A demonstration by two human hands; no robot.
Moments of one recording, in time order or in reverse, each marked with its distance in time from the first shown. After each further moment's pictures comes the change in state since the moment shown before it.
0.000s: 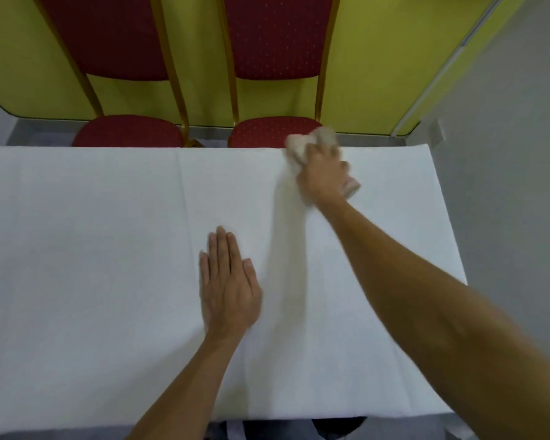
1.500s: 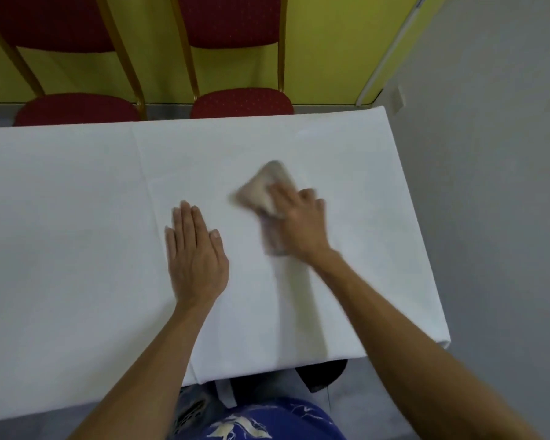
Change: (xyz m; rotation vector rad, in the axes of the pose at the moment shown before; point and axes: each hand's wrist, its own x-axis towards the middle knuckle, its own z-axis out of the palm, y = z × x) left_hand -0.003 -0.006 0.002 -0.027 0.000 0.029; right_hand -0.145 0.070 0.021 -0.007 0.113 -0.352
